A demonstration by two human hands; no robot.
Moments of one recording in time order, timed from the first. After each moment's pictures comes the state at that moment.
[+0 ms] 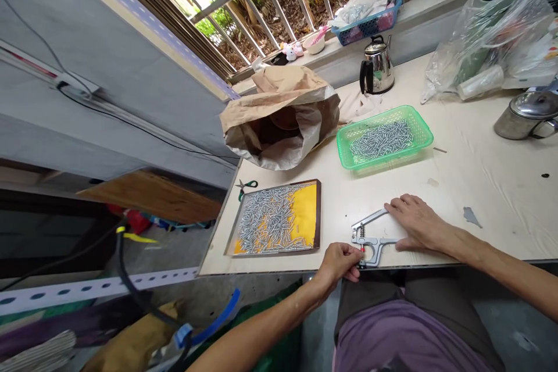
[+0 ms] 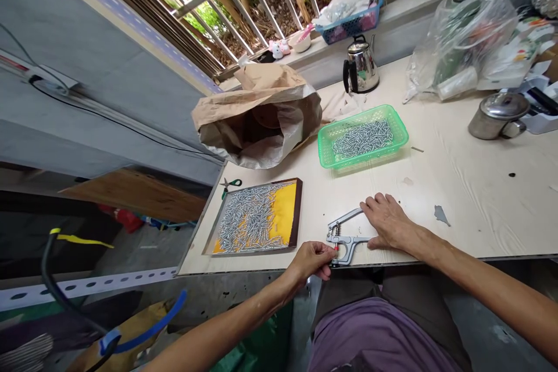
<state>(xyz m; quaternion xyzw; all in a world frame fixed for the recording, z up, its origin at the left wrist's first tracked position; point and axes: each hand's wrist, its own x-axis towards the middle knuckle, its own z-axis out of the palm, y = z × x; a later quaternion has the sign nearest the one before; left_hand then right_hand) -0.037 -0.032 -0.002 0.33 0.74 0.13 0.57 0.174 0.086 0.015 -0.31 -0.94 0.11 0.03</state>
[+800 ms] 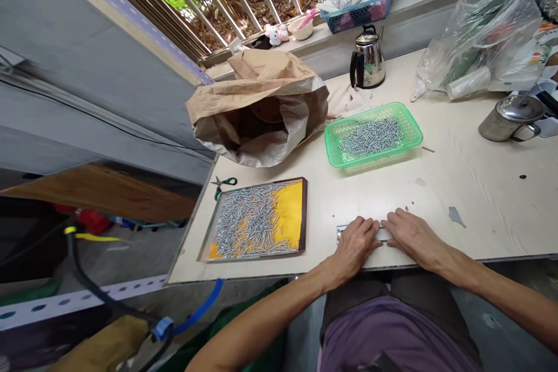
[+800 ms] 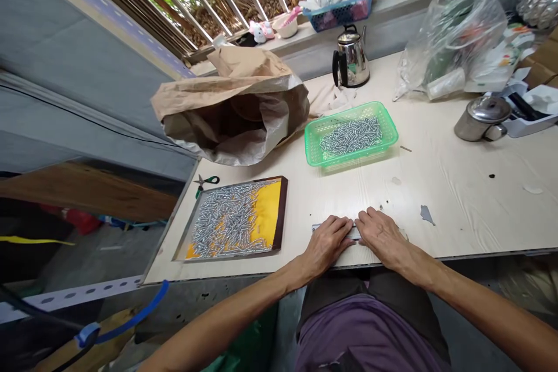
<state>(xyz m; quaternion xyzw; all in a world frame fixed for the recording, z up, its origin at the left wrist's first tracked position) 0.002 0.012 -0.014 0.85 0.50 0.09 0.15 0.187 0.063 0.005 -0.29 -0.95 0.09 0.06</state>
